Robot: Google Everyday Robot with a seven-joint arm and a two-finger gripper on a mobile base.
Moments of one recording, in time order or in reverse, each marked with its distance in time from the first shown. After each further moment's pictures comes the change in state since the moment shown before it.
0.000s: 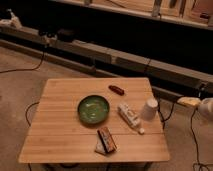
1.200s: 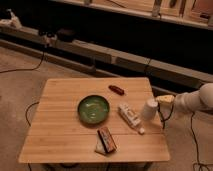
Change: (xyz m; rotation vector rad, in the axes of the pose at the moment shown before) arm -0.026 -0.055 0.078 0.022 -0.139 -0.112
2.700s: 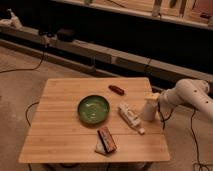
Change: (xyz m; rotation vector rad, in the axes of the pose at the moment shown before) arm 0.015 -0.019 0.070 -0.124 -0.005 -0.031
